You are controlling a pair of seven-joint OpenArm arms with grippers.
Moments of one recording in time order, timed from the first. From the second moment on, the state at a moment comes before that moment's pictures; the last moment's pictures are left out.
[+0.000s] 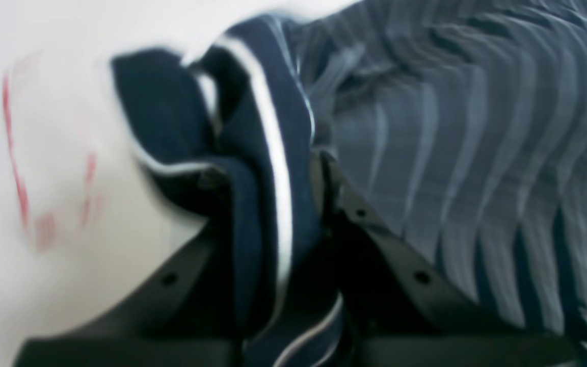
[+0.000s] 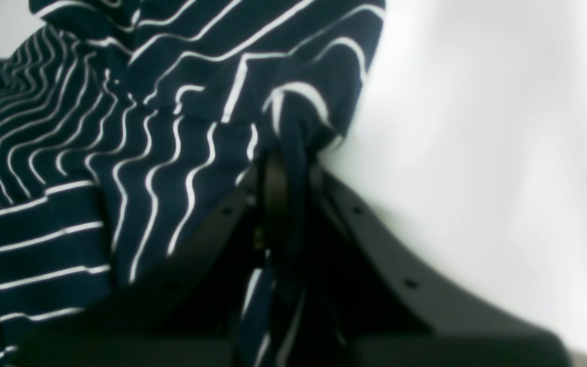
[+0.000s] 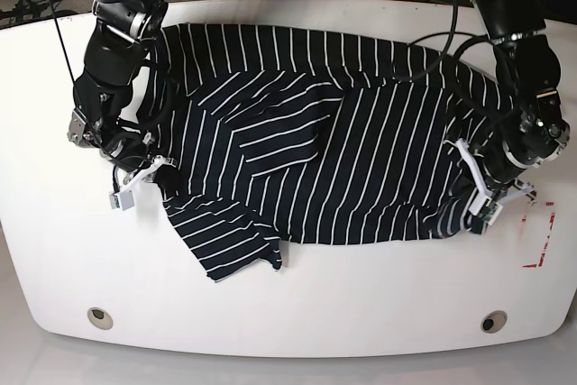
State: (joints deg) left arm -8.0 -17.9 -17.5 94.2 -14.5 -43.6 51.4; right arm 21.5 12.3 30.2 43.6 18.7 42.5 -41.5
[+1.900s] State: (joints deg) left arm -10.1 -17.5 -22.2 84.4 -31.9 -42.8 66.2; right arm 21.6 11.9 30.2 43.6 18.7 42.5 -41.4
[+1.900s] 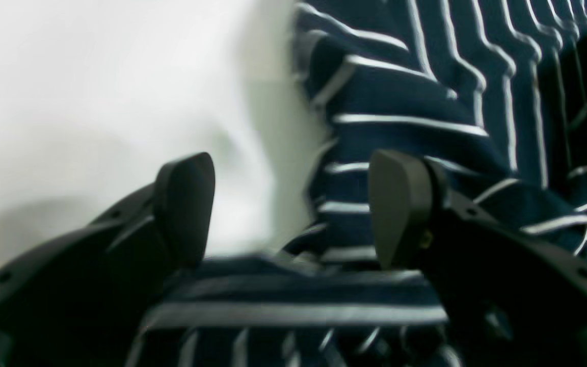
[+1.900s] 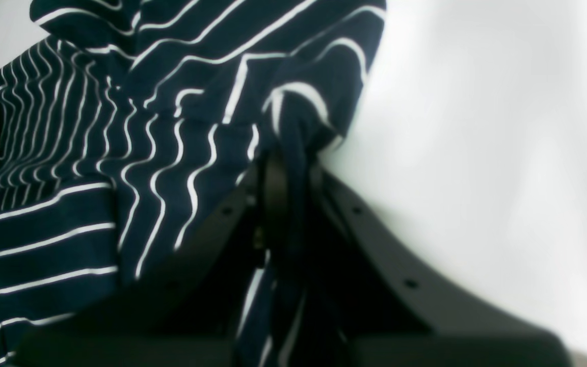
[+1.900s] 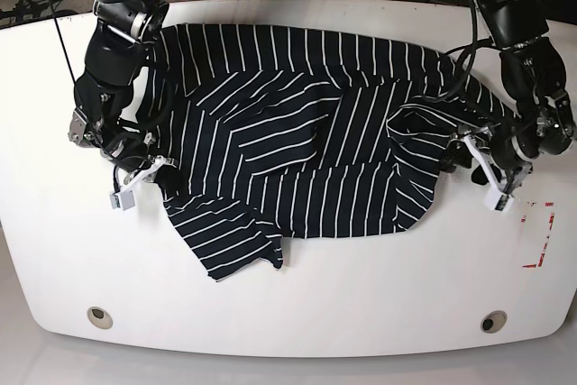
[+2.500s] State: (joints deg) left arm -10.1 -16.4 -15.6 77.9 -32.2 -42.8 63.6; right arm 21.6 11.9 30.2 43.6 18.7 42.5 -41.4
